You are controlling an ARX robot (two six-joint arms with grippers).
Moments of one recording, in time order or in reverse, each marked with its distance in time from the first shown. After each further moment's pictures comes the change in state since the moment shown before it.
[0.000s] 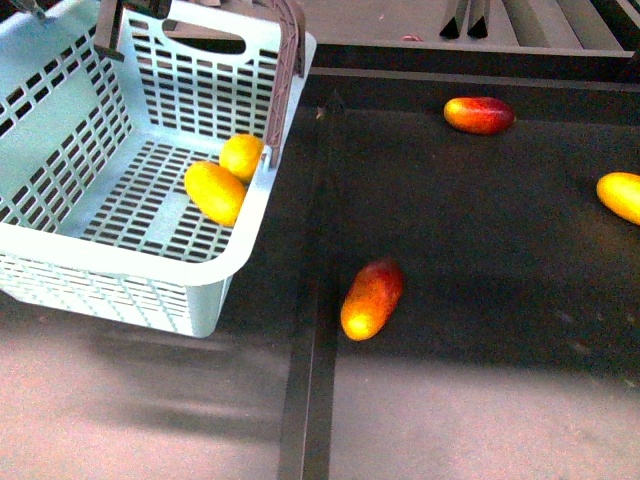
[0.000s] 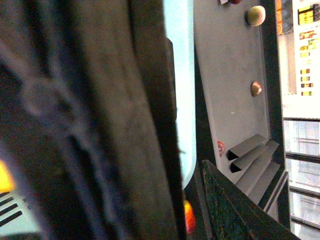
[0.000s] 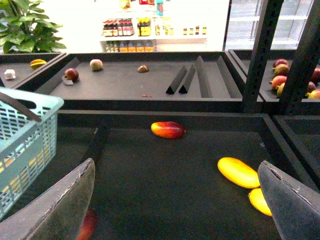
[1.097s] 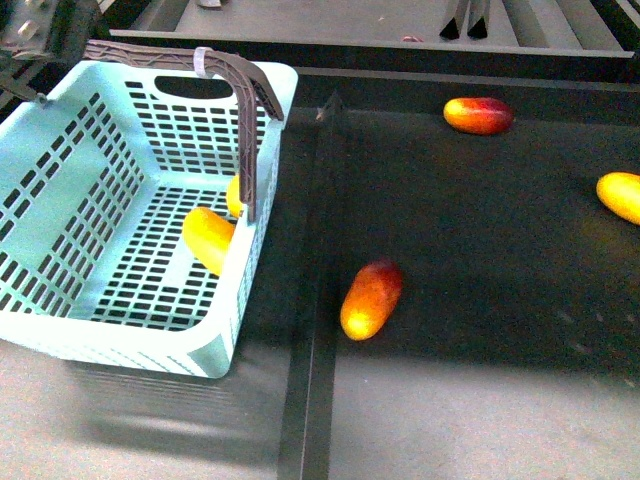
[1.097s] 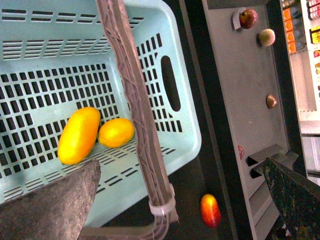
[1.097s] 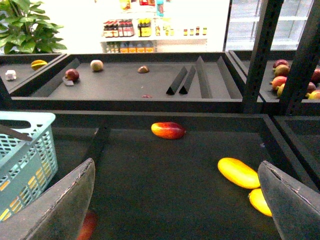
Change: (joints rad) left arm -0.167 -0.406 -0.325 -0.114 -0.213 -0.014; right arm 0.000 0.000 0.000 0.000 0.000 0.000
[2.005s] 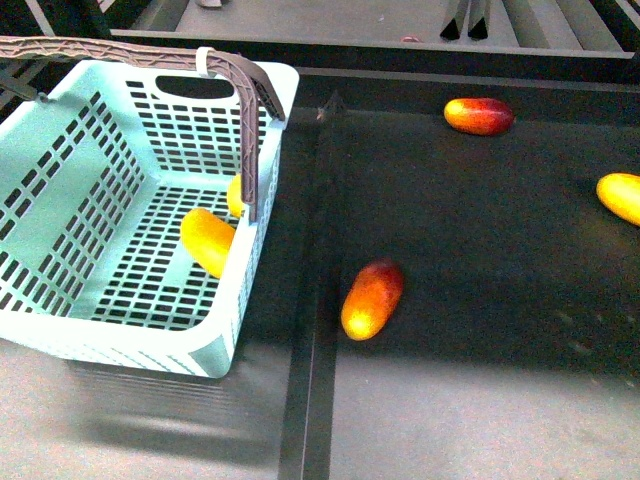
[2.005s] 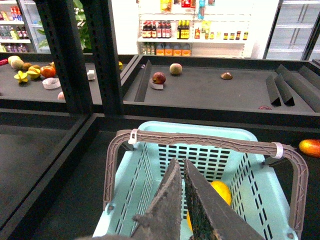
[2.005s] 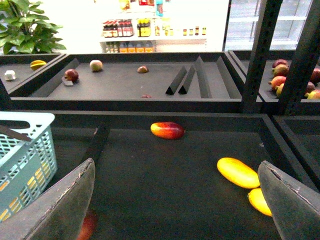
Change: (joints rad) left arm 0.374 -0.787 -1.043 0.930 0.437 1.476; right arm 0.000 0.000 0.000 0.000 0.002 0.000
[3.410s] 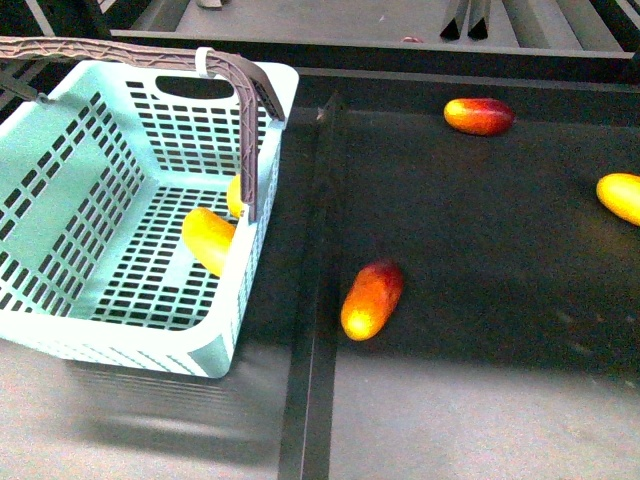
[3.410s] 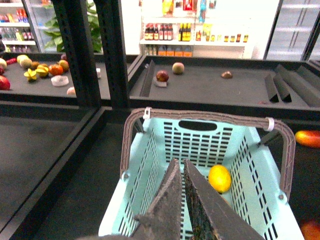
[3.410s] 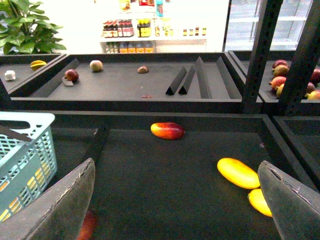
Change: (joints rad) left arm 0.100 -0.840 -0.093 -0.737 0.100 0.003; right arm 0.000 0.000 0.000 0.000 0.000 0.000
